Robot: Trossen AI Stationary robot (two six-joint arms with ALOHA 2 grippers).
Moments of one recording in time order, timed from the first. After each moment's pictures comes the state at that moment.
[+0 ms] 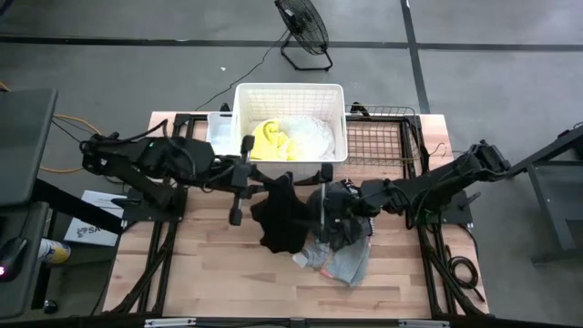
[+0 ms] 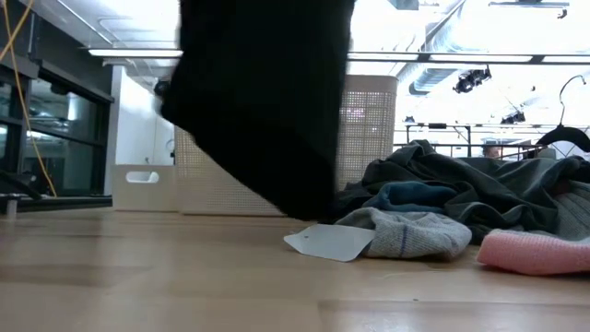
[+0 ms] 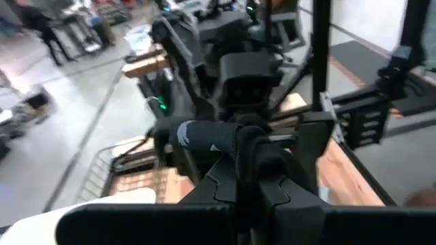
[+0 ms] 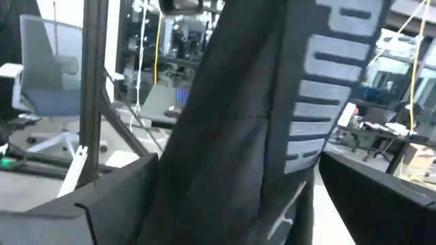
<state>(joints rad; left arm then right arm) -0.29 1.36 1.76 -0.62 -0.23 0.19 0.31 1.45 1.10 0.43 0.34 -0.21</state>
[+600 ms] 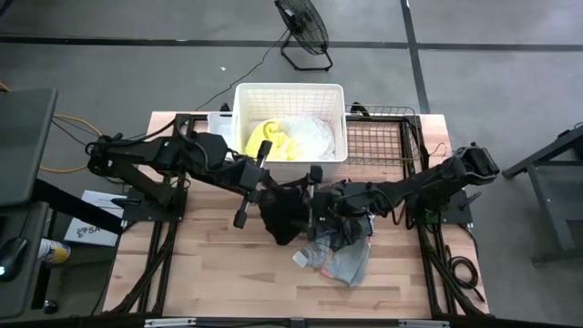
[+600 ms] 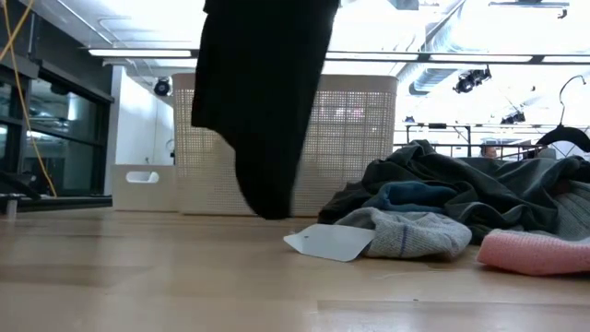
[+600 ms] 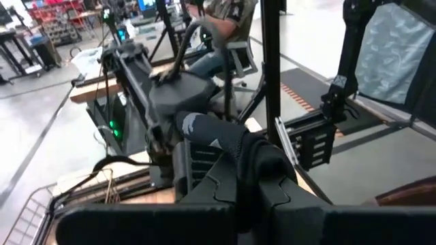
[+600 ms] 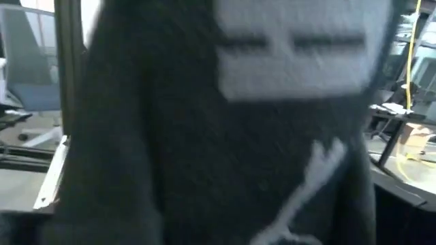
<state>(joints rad) -0.23 1.41 1.76 -0.50 0.01 0.17 0.28 1.56 1.10 0.50 0.34 -0.16</state>
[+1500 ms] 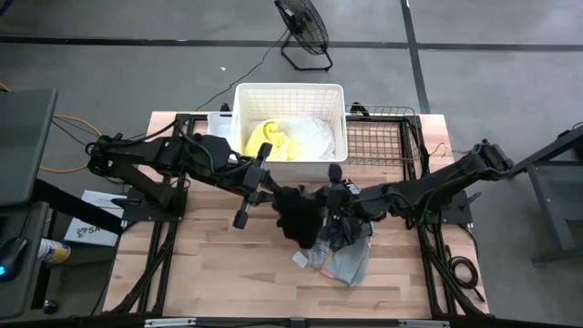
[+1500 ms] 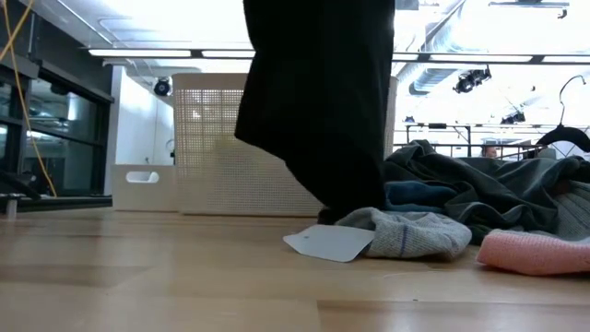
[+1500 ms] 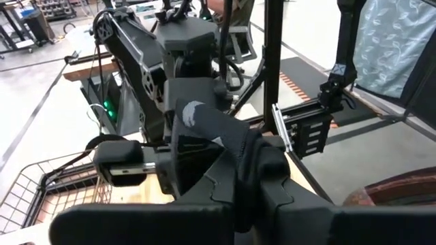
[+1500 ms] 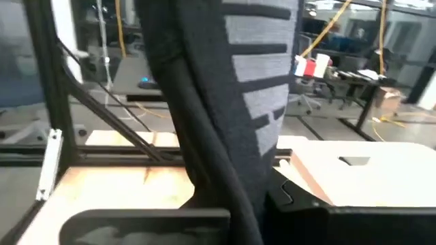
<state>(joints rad) -0.23 1.41 1.76 -0.56 0.01 0.12 0.35 1.42 1.10 0.25 0.53 -0.05</state>
